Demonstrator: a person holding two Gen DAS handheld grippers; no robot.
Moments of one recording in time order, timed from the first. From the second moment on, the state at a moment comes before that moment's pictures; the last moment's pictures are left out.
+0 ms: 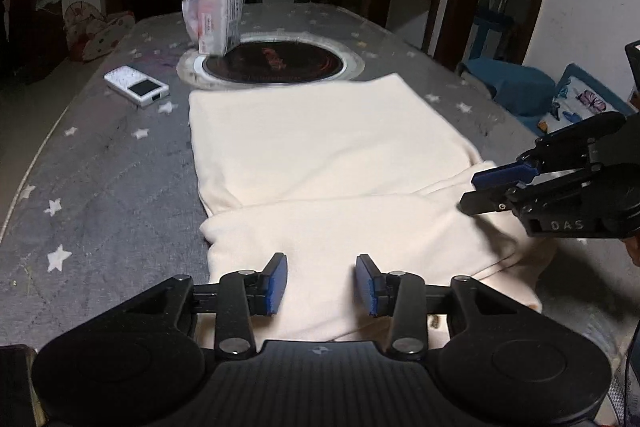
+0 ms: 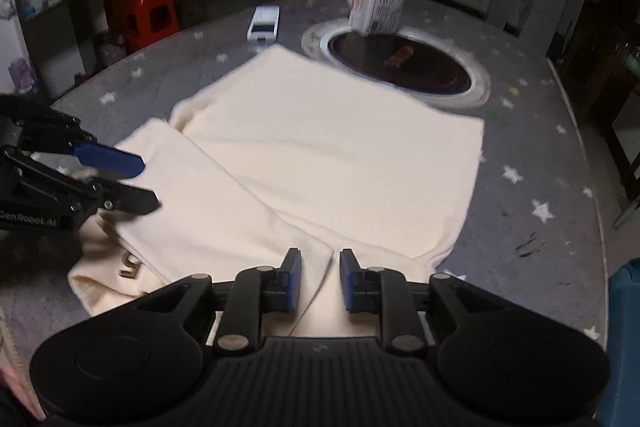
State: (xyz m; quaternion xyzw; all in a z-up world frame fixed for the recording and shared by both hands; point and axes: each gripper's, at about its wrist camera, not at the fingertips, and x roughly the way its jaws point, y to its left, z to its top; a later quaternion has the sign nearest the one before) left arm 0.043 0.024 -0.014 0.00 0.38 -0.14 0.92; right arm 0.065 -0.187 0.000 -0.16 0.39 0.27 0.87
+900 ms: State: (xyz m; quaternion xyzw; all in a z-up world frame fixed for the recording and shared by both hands) left arm 0.016 0.004 -0.009 0.03 0.37 -0.13 0.92; right arm 0.023 -0.196 0.000 -0.14 0.39 0.29 0.86
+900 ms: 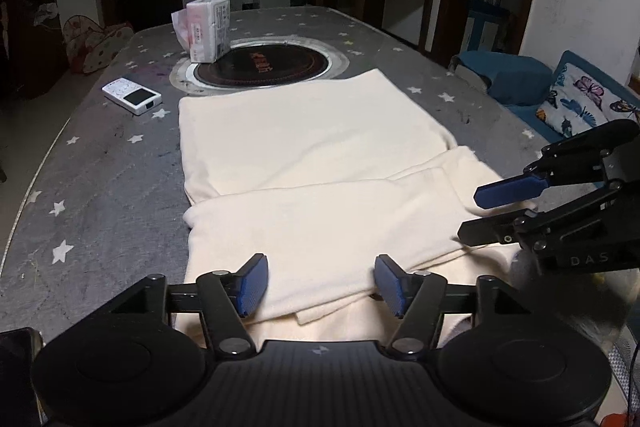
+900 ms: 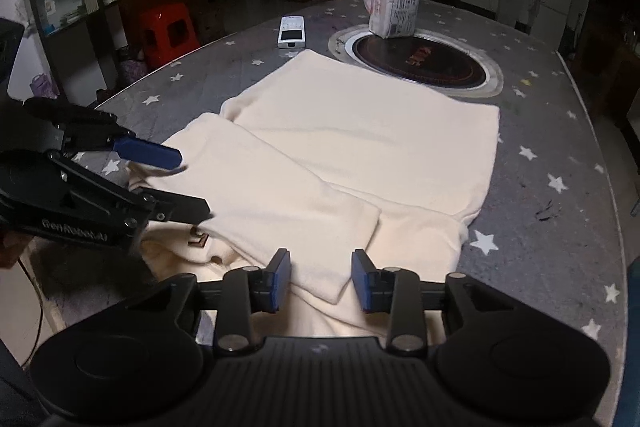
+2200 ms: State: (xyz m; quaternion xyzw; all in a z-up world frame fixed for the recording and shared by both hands) left arm -0.046 -0.026 -0.036 0.24 0.26 -0.19 0.92; right arm -0.041 -0.195 -0.019 -0.30 0.34 0.32 0.83
